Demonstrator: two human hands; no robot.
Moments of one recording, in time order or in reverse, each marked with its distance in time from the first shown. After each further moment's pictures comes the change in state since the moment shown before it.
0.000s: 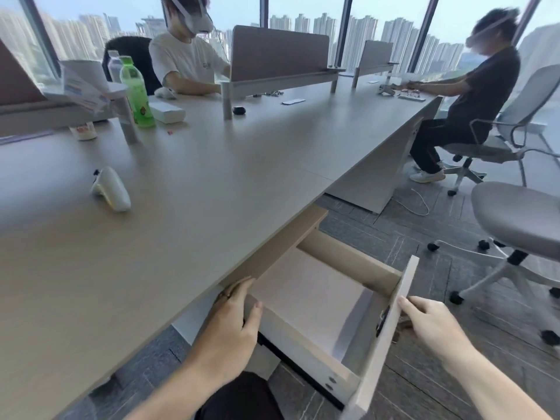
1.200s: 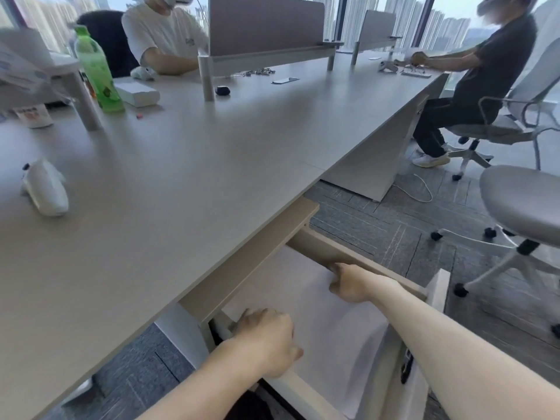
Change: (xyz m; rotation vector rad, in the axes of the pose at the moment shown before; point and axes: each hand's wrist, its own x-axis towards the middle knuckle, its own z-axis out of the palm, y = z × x) left_hand 0.079 0.042 0.086 0.703 -0.578 -0.048; right_hand 0.121 -0.076 0.078 -0.736 -0.527 -0.227
